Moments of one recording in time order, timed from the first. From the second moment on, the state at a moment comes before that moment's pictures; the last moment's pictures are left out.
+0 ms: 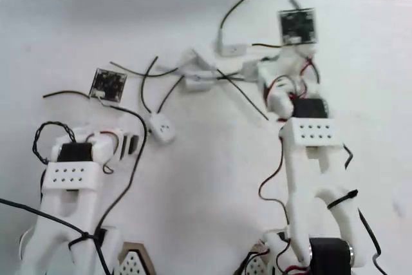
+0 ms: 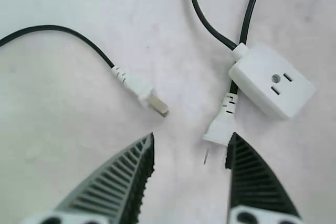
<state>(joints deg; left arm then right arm) -7.5 -41.1 61.6 50.0 -12.2 -1.4 -20.5 30.0 32.4 4.2</state>
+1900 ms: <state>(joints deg) -22.2 -41.1 61.6 48.2 -4.0 -45.1 7.4 13.1 56.3 -2.8</state>
